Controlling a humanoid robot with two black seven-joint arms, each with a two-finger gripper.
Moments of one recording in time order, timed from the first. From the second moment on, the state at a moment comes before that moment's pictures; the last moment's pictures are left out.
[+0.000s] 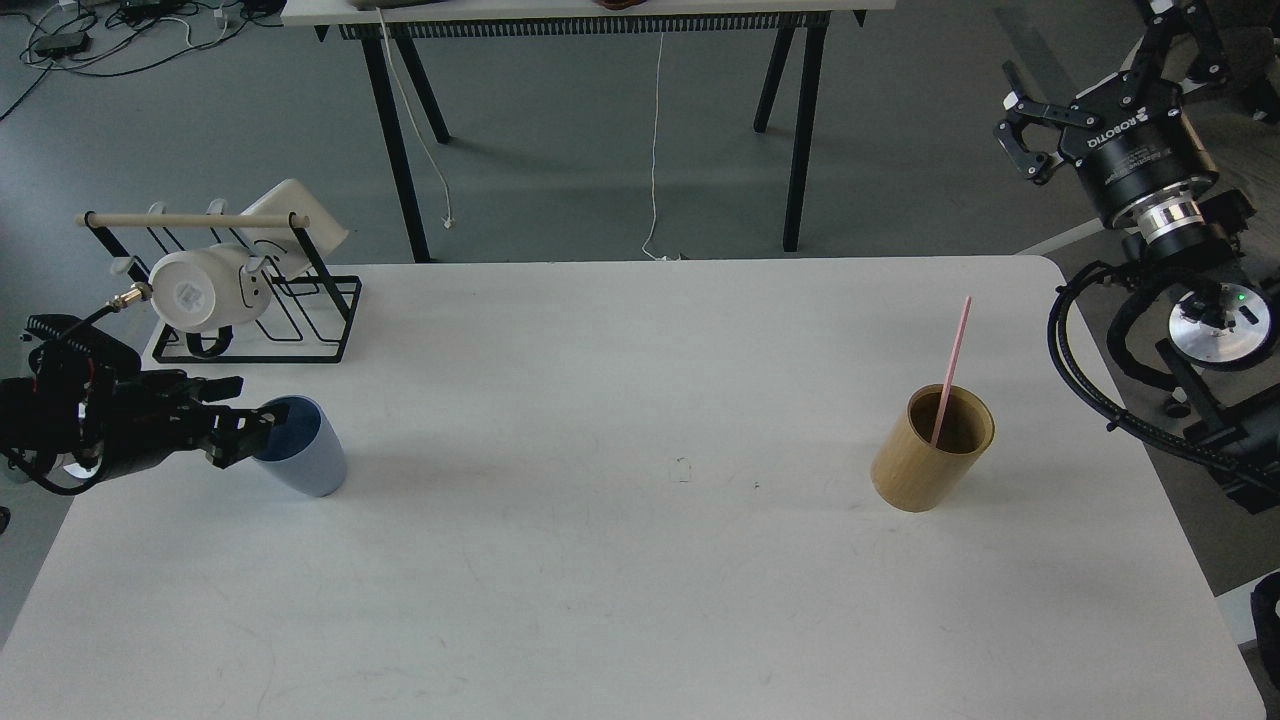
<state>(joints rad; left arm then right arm) -0.75 0.89 -0.09 -0.91 1.77 0.05 -0.43 0.72 -0.43 1.04 0.82 0.00 0.47 0.22</state>
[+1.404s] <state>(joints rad) -1.21 0.61 -0.10 -1.30 1.94 -0.47 -0.37 0.87 -0.46 1.01 0.82 -0.06 0.35 0.20</state>
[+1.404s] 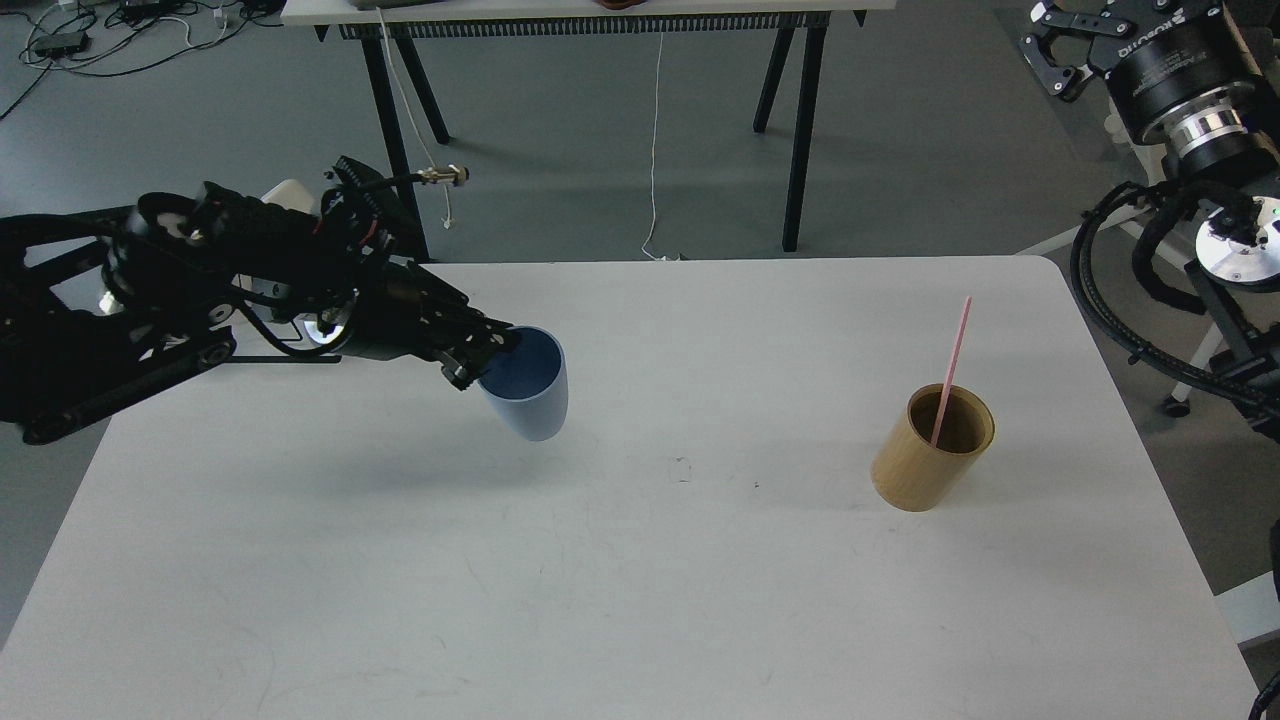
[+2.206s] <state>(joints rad) -1.11 0.04 -0.09 -0.97 2.08 -0.49 -0.24 0.86 -0.44 1.00 0.89 -0.05 0.27 0.21</state>
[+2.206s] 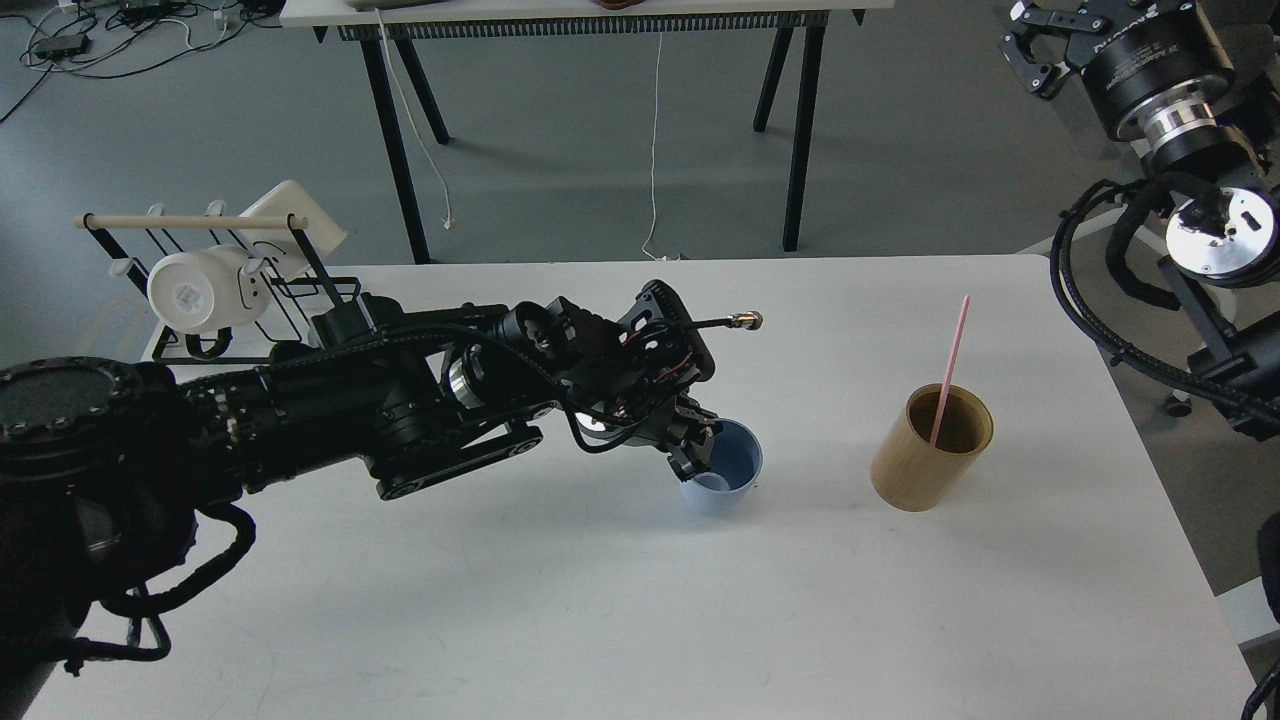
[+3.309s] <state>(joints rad) -1.10 0.21 -0.60 -0.96 1.56 -0.49 -0.26 0.76 -0.74 0.90 1.15 -0.26 0.23 0.21</state>
